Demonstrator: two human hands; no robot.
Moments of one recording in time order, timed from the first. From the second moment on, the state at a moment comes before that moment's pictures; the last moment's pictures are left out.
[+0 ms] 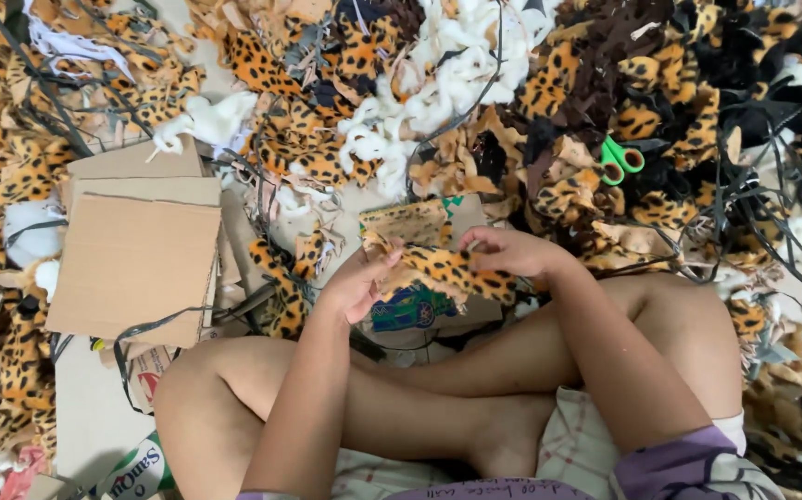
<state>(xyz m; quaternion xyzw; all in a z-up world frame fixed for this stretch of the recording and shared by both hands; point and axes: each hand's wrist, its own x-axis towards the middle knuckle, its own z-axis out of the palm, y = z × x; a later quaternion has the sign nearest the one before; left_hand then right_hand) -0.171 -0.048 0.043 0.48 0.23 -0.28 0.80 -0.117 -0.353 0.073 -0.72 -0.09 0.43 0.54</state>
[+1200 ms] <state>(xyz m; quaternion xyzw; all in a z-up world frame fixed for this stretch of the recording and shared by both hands) -0.162 -0.019 0.003 0.58 0.21 -0.33 0.72 -0.113 -0.347 0.096 -0.72 -0.03 0.32 0.62</state>
